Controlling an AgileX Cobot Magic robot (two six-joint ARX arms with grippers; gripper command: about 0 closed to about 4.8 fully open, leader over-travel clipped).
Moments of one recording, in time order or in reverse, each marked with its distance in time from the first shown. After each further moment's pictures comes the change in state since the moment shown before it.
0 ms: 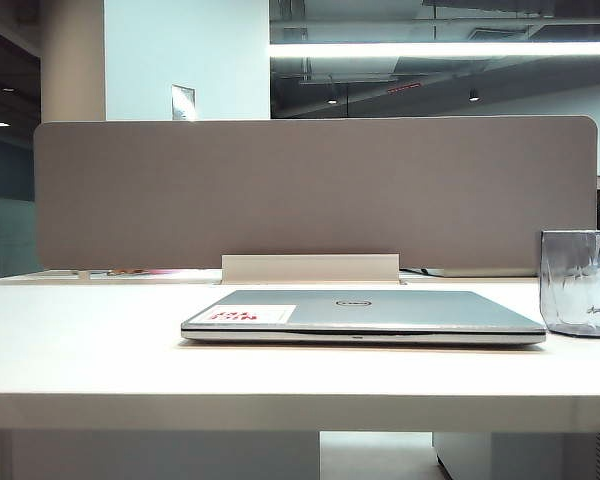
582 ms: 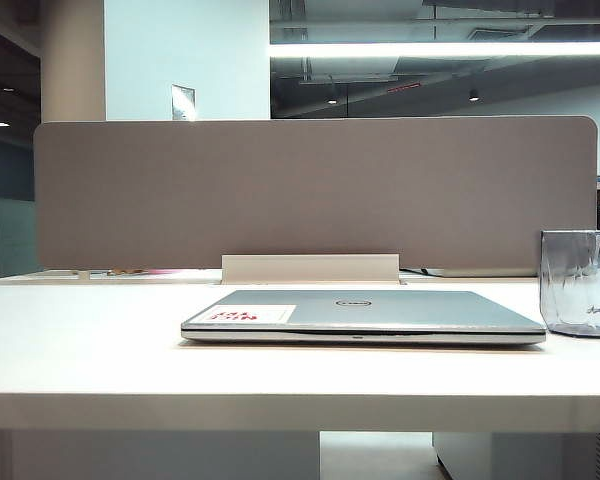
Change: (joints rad) left arm 0.000 0.000 0.000 -0.002 0.000 0.000; right arm 0.000 0.000 0.000 0.017 0.000 0.000
